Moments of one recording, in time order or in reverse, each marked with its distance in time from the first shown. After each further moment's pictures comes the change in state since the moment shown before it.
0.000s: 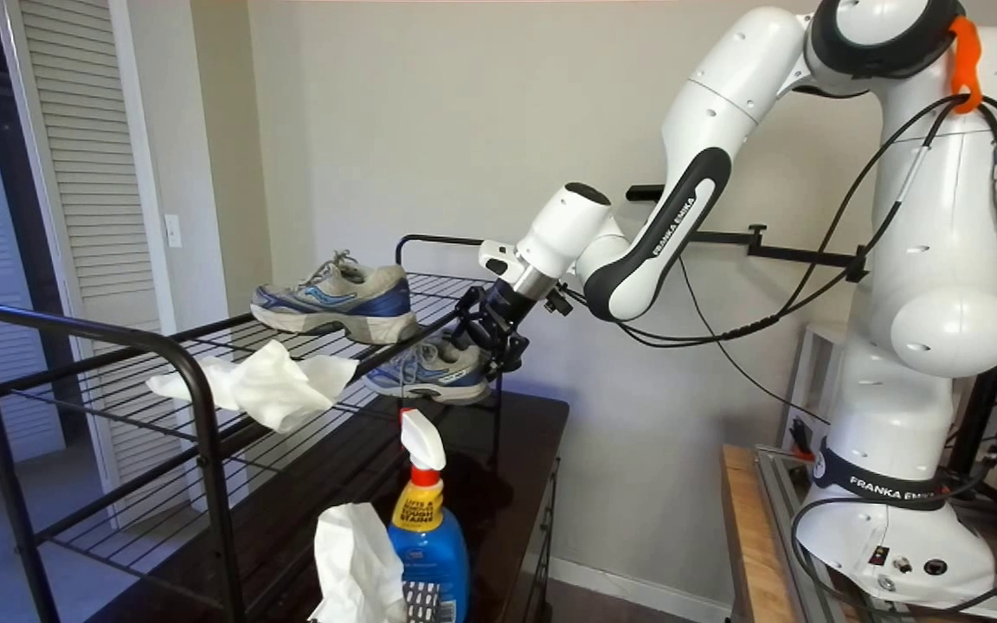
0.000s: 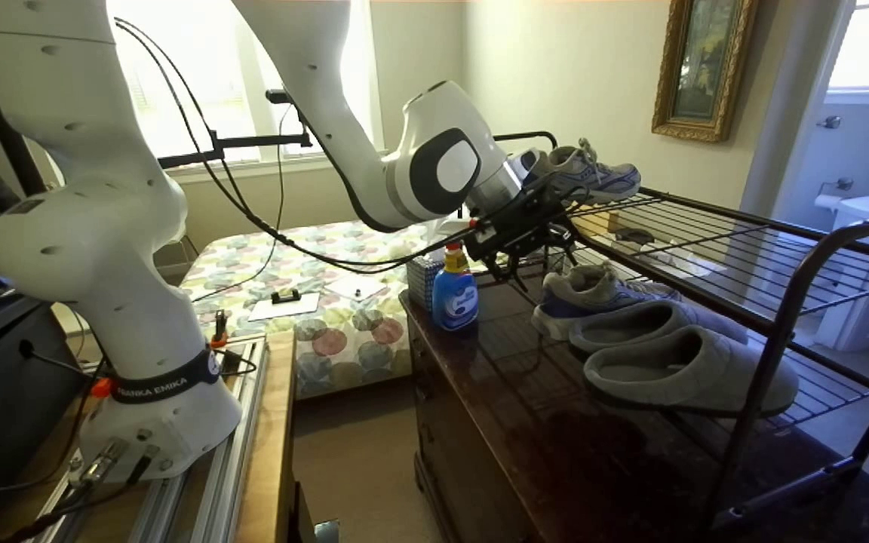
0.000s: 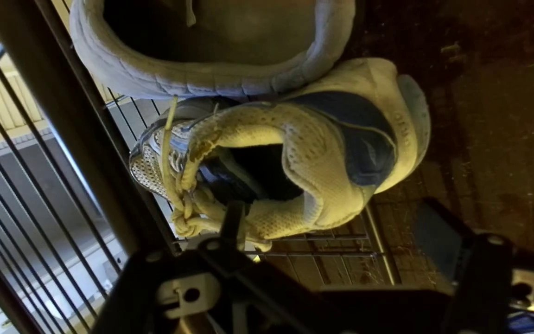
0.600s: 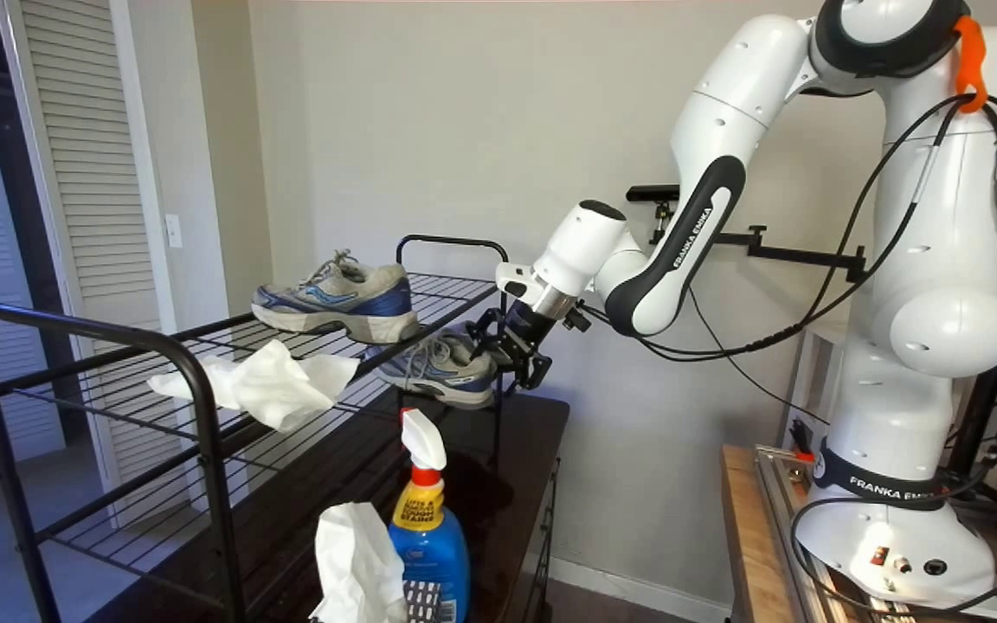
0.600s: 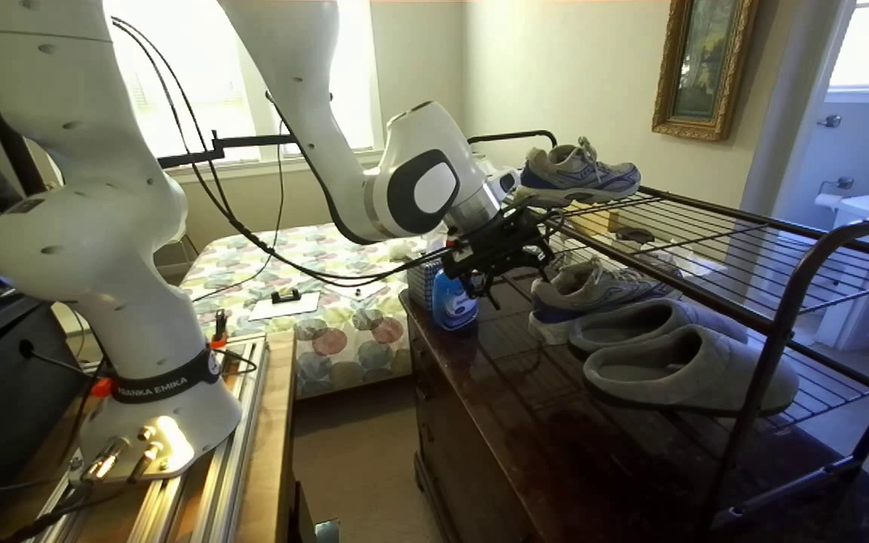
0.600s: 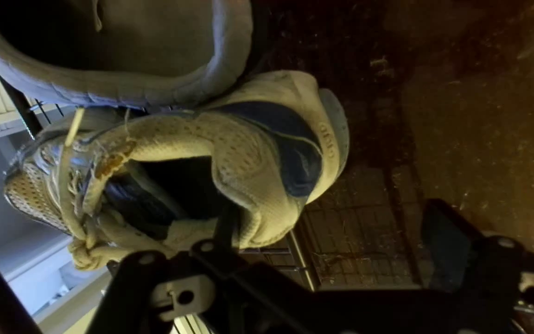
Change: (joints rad) arm -0.002 -0.017 -0.005 -0.103 -0.001 0.021 -0.043
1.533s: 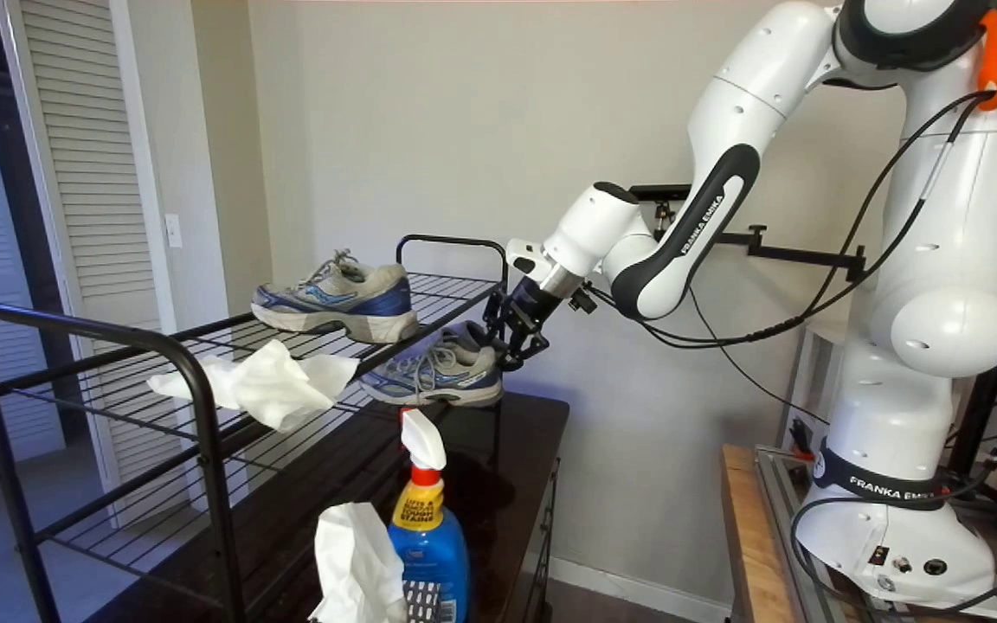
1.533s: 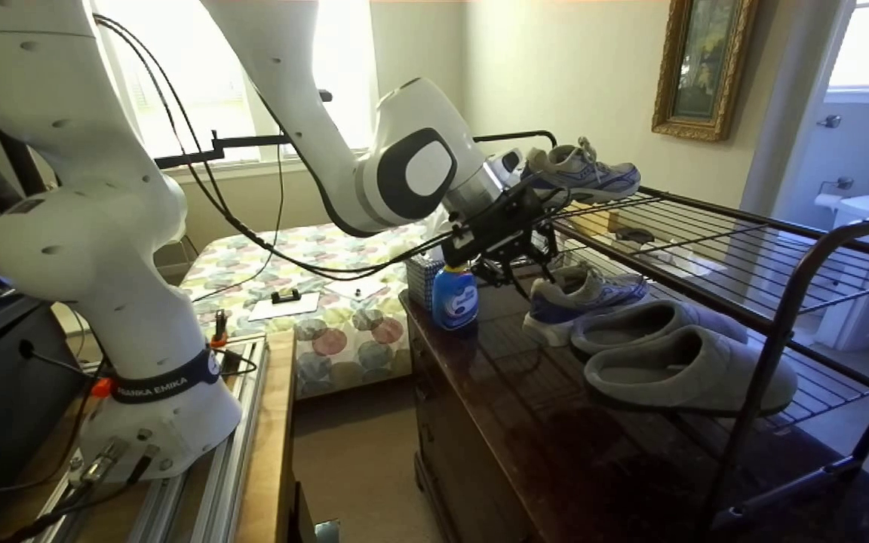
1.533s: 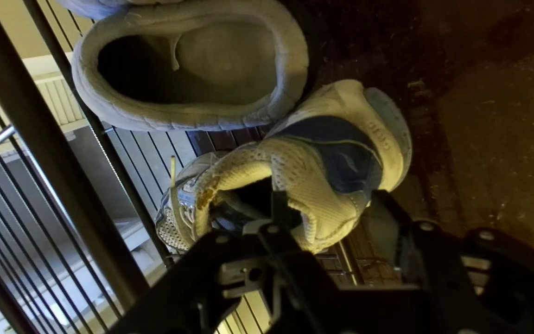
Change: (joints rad) arm 0.005 -0.074 -0.065 -0.008 -0.040 0.012 0.031
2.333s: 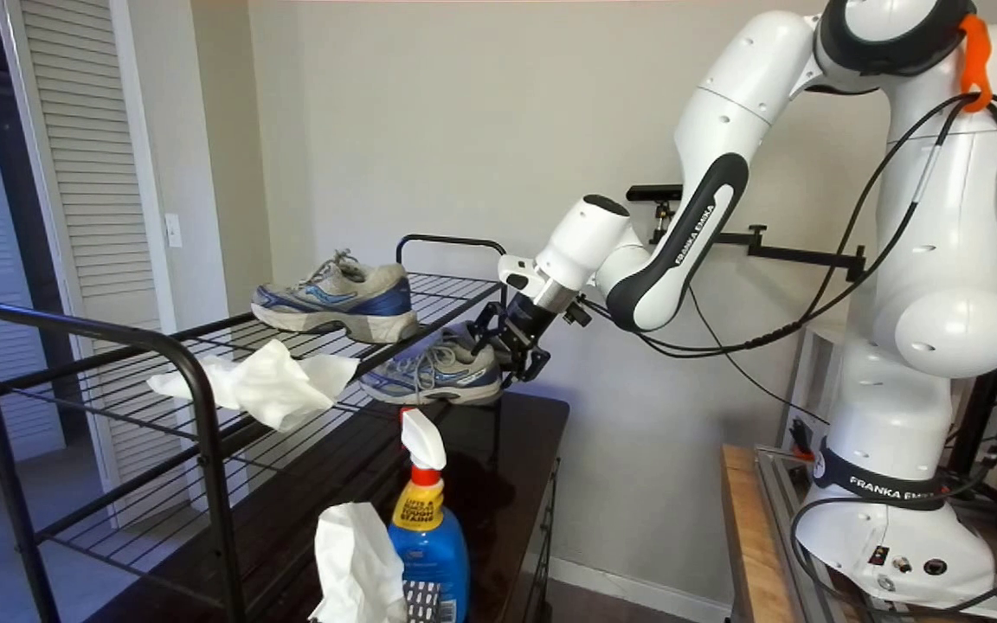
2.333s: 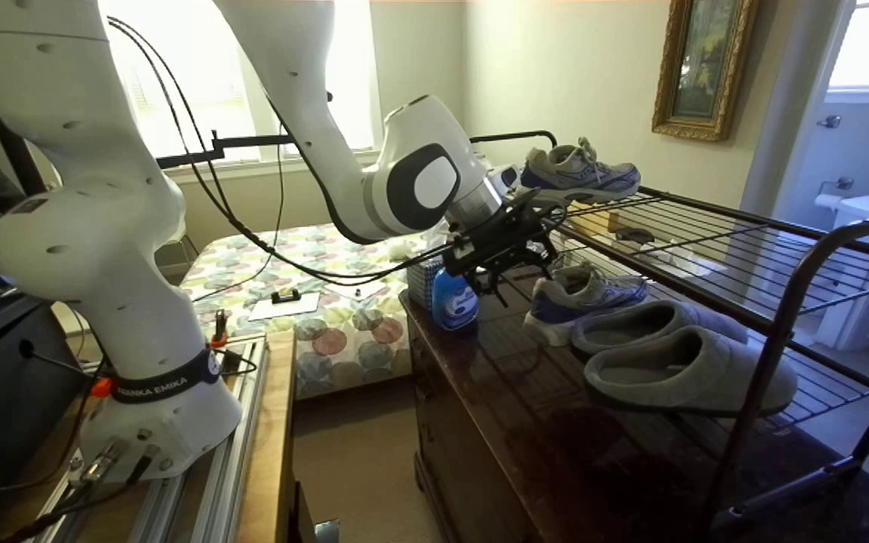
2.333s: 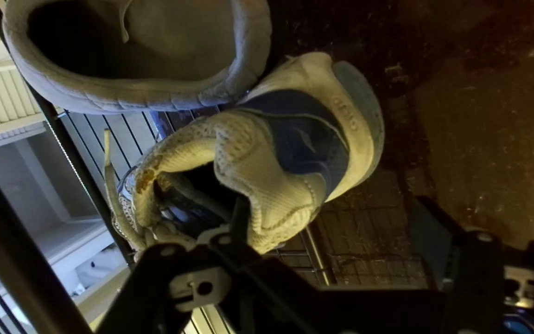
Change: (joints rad) arm 0.031 0.061 0.008 0.015 0.004 -0.001 0.002
